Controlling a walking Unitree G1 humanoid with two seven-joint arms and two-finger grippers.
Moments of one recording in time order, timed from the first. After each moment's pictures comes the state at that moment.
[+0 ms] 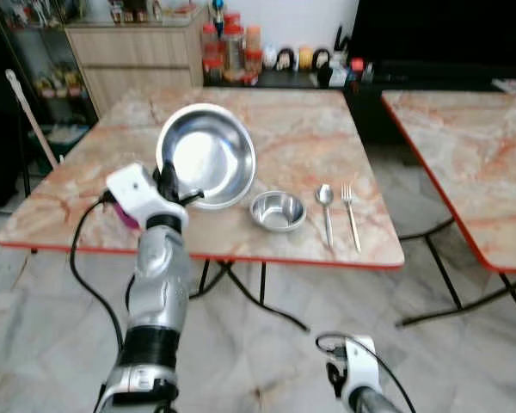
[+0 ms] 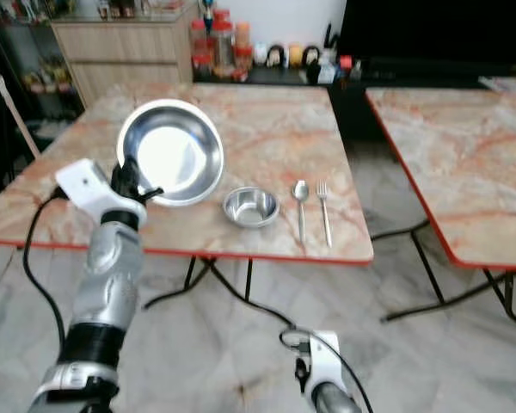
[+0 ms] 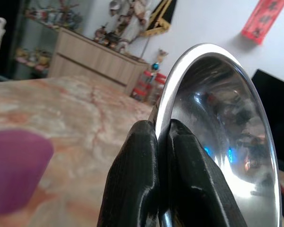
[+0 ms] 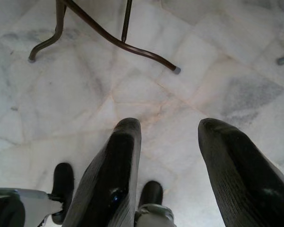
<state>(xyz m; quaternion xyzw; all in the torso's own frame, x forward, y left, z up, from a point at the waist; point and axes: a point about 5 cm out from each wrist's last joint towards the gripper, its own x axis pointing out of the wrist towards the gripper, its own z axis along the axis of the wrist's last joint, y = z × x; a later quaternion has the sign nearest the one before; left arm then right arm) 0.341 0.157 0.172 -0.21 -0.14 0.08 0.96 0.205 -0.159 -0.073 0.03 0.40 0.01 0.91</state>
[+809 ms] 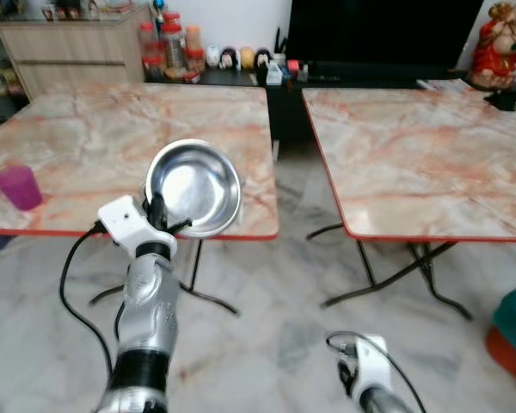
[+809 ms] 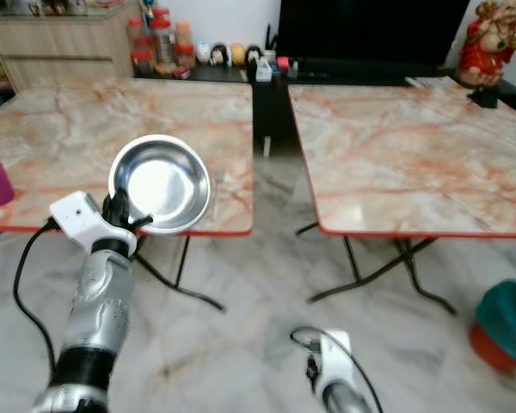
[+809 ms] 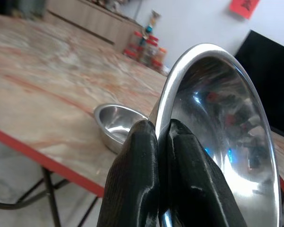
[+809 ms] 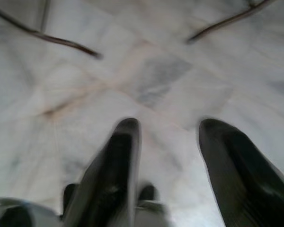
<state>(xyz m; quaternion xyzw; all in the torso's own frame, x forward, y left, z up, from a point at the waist) 0.317 0.194 0.130 -0.19 -0.11 0.14 0.97 0.204 -0.157 -0.074 0.03 0.40 0.01 0.91</state>
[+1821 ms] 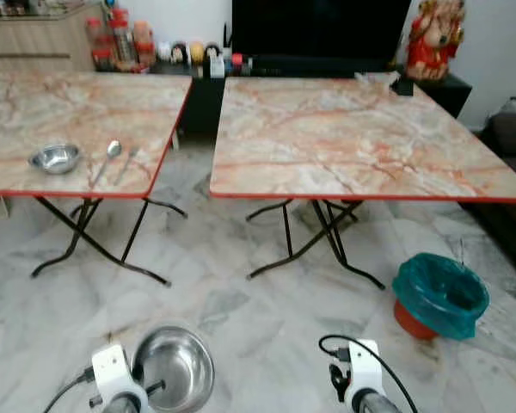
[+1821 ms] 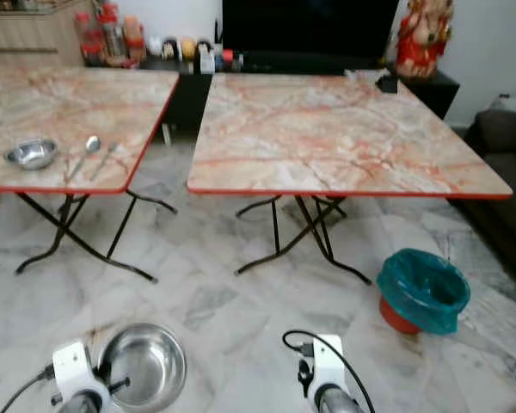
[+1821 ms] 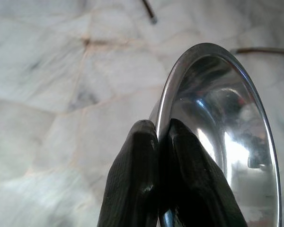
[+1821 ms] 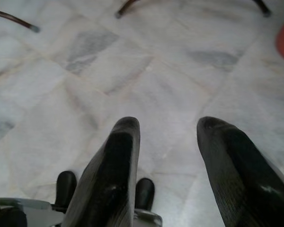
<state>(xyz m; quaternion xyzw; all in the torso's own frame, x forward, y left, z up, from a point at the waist) 0.191 0.221 -0.064 -0.13 0.32 0.18 0.92 0.204 -0.164 -0.074 0.03 0.40 0.00 0.91</state>
